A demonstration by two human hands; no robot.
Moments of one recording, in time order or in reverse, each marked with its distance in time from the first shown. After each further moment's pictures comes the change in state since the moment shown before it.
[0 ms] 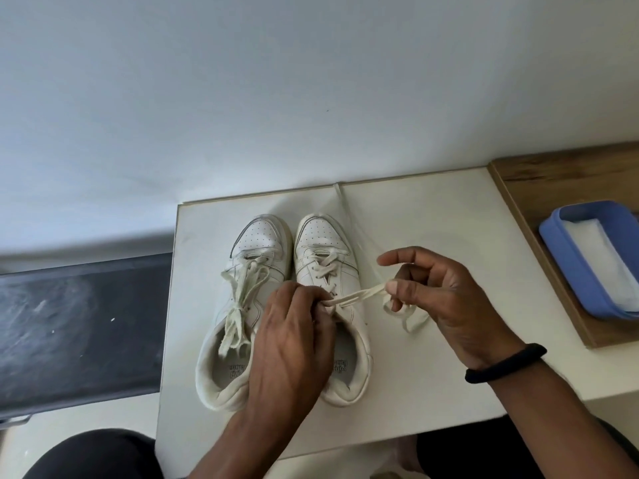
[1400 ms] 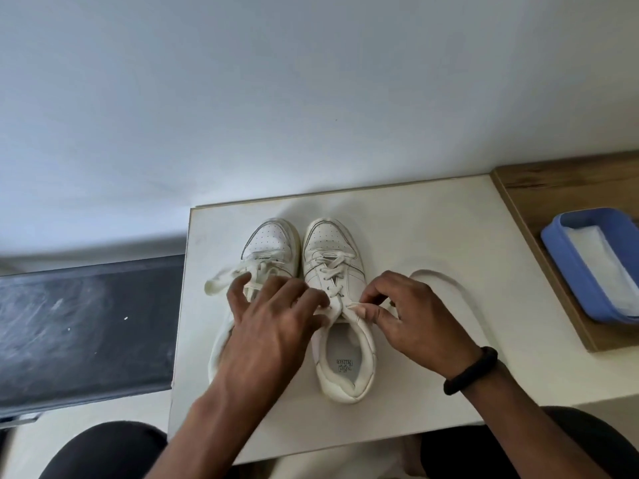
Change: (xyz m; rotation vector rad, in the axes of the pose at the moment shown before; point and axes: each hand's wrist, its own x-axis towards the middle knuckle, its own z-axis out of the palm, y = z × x) left_hand 0.014 -0.020 -0.035 0.443 -0.177 0.229; right_hand 0.006 0.026 0.025 -0.800 -0.054 -0.254
